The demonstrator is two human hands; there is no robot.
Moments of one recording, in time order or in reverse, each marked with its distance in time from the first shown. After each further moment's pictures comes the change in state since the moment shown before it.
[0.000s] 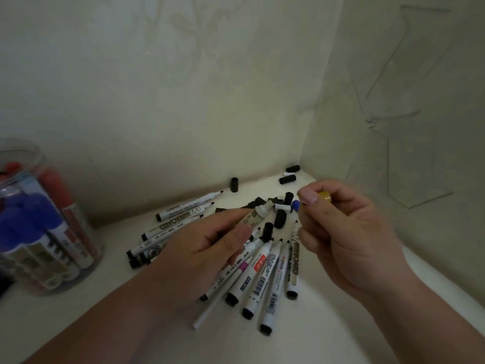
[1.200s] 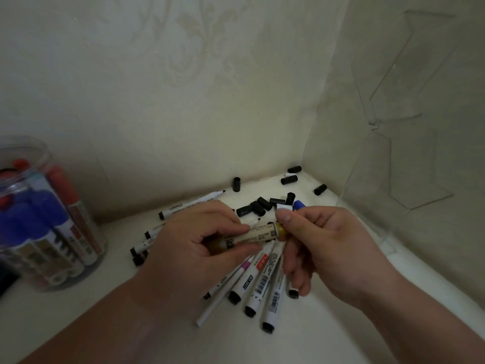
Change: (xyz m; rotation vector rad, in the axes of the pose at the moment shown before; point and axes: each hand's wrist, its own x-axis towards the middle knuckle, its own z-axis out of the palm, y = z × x) left_hand 0.001 -0.004 -0.005 0.193 0.285 0.423; right_hand -0.006 0.003 0.006 -0.325 -0.127 0.253
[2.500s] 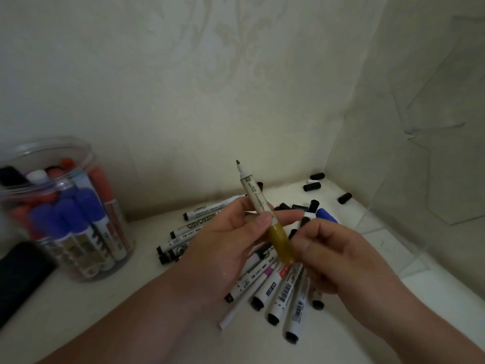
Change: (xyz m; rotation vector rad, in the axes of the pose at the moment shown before) left_hand 0.007 0.000 0.011 -0.997 -0.129 -0.521; right_hand -0.005 0.007 0.009 -0.197 -0.065 0.045
